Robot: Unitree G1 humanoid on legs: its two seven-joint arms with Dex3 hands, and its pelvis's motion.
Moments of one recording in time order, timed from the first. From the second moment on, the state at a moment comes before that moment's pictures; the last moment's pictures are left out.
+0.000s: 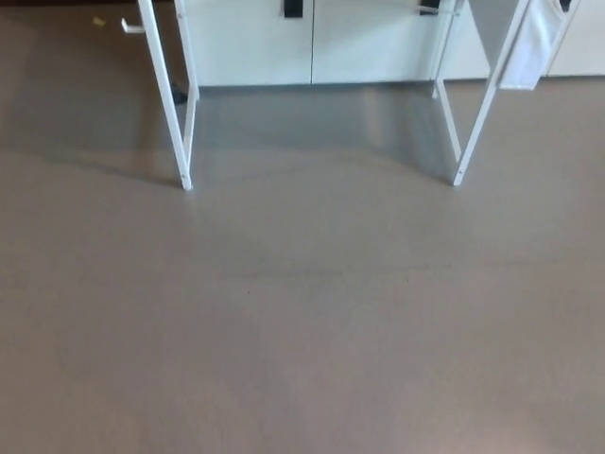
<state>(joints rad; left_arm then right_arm) 0.20 0.42 0.52 0.97 -0.37 0.13 -0.53 0.34 -0.25 -0.52 0.61 0.42 0.24 0.32</state>
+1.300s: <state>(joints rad) 0.19 0.45 0.49 1.00 -0.37 0.08 -0.54 0.33 -0.27 -0.49 0.75 0.42 0.16 0.37</state>
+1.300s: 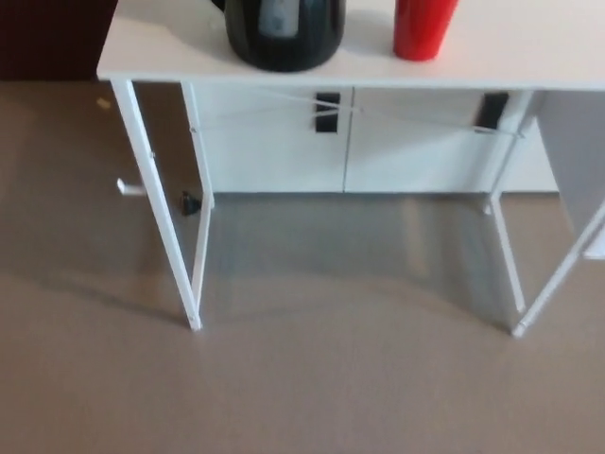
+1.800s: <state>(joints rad) 0.20 0.39 0.47 1.01 -0.36 0.05 -0.53 0.32 -0.28 -0.48 0.76 0.42 0.14 0.37</state>
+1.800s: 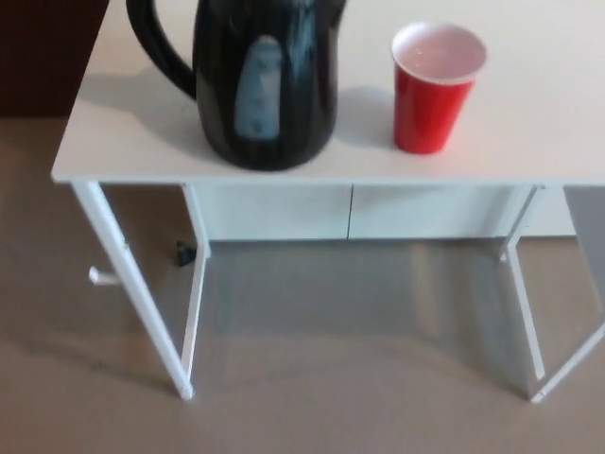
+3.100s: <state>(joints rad) 0.21 0.45 0.29 1.08 -0.15 -0.32 -0.20 0.35 -0.31 -0.27 0.82 0.15 -0.16 0.16</state>
